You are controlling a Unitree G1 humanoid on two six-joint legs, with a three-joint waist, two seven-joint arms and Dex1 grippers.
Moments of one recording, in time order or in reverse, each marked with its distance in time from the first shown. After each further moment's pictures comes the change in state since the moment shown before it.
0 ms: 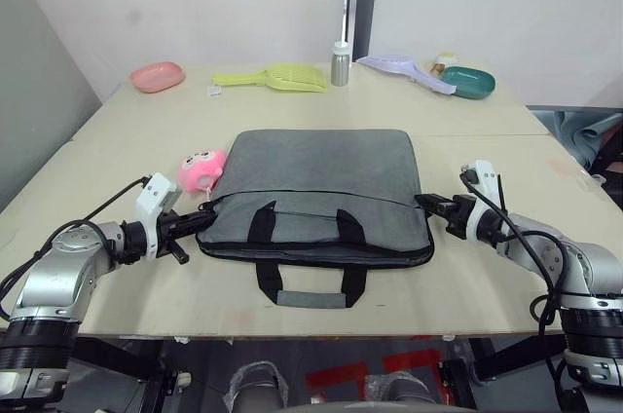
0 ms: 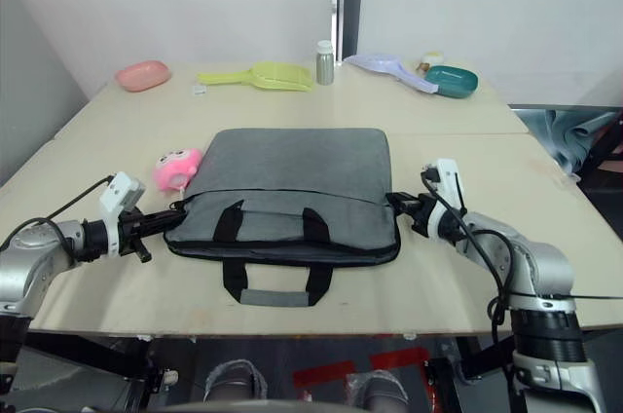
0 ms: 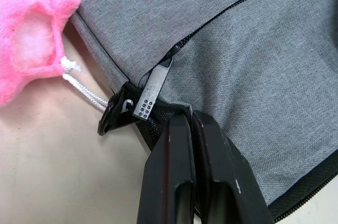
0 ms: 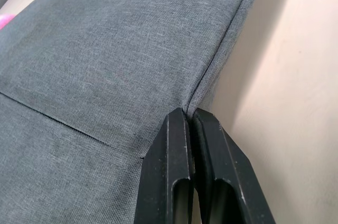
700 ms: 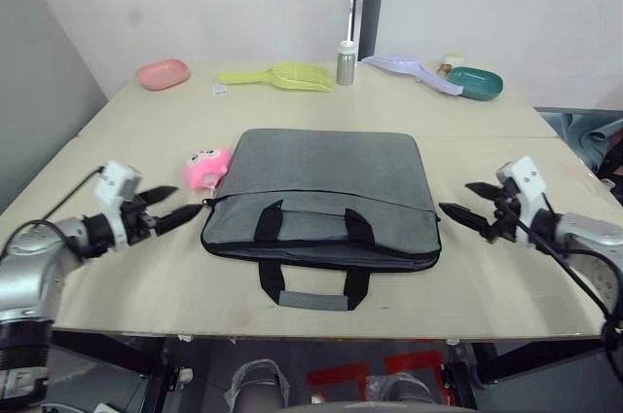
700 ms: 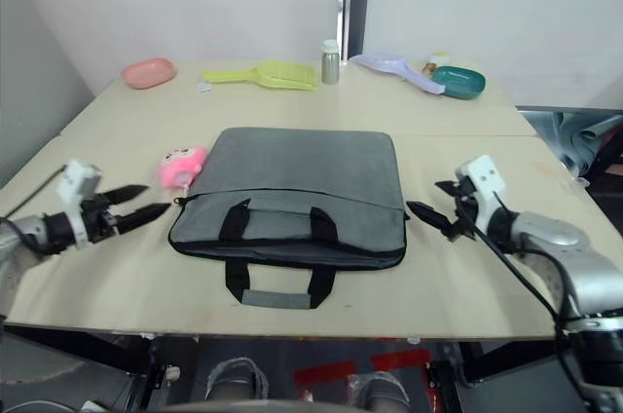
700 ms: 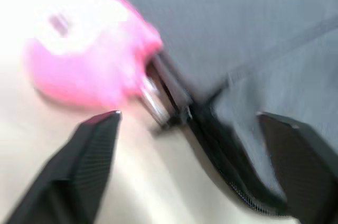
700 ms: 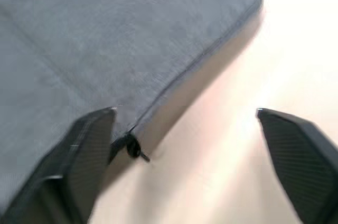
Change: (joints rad) left arm 0.012 0.063 0.215 0.076 -0.093 -0.118 -0.068; right arm 0.150 -0.296 -0.013 0.000 -0.223 -0.465 0.400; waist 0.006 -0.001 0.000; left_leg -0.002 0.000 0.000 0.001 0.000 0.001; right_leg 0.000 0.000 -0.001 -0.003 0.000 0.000
